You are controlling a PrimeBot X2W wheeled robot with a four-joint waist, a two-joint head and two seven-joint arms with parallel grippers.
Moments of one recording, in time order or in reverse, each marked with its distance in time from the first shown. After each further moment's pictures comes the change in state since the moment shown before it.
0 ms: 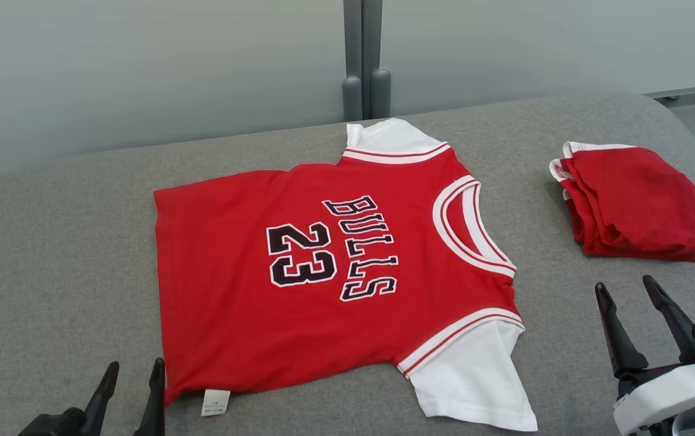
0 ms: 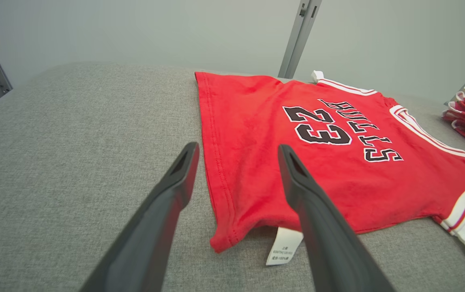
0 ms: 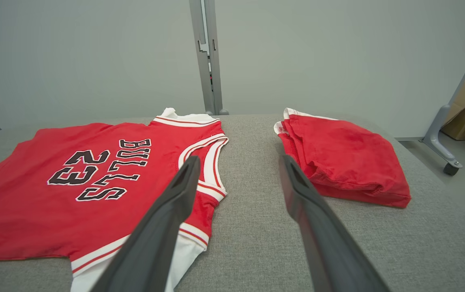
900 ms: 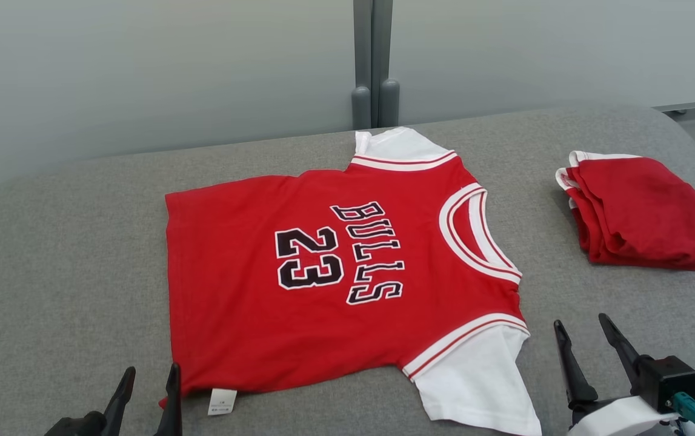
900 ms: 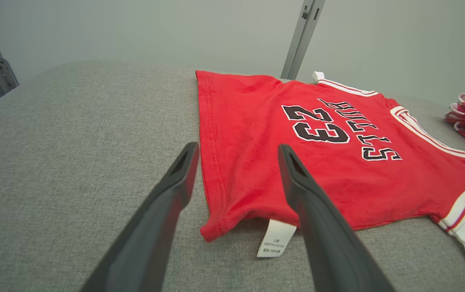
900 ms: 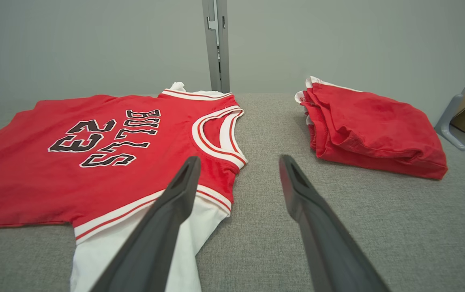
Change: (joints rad) left arm 0.000 -0.083 0.028 0.033 0.082 -0.021 0.000; right arm -0.025 0.127 0.073 0.247 -0.132 -0.008 -0.168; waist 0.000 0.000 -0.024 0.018
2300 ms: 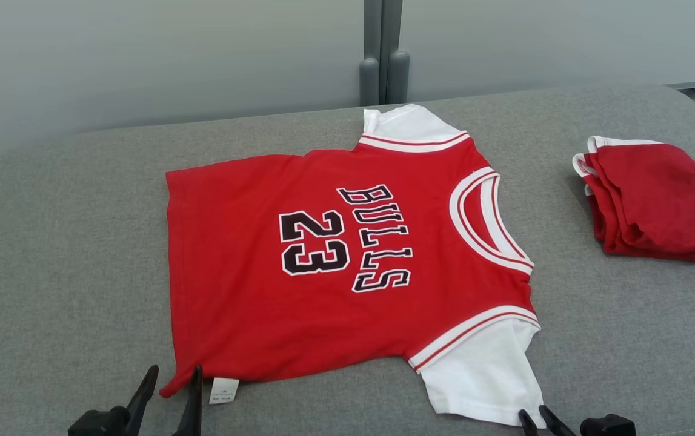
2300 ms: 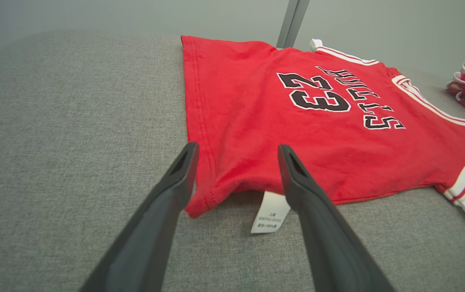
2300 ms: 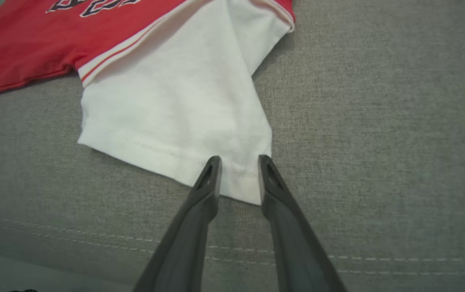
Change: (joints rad) left arm -0.037 -0.031 -0.012 0.071 0.058 -0.055 0.000; right arm -0.002 0.094 0.057 0.333 0.008 0.137 0.000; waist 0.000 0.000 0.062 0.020
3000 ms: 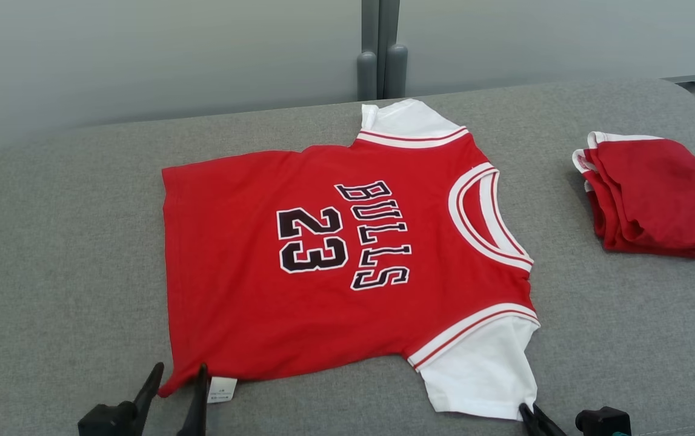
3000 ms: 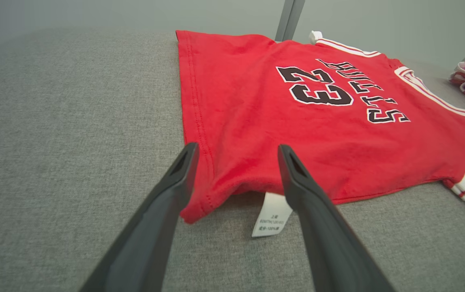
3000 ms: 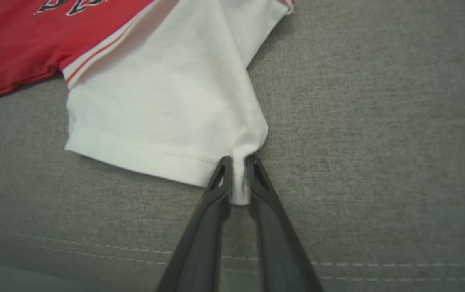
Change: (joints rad) left arm -0.024 -0.004 0.000 0.028 0.026 -0.009 0.000; right arm -0.054 0.028 -0.013 0.089 0.020 0.026 -0.002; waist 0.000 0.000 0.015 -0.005
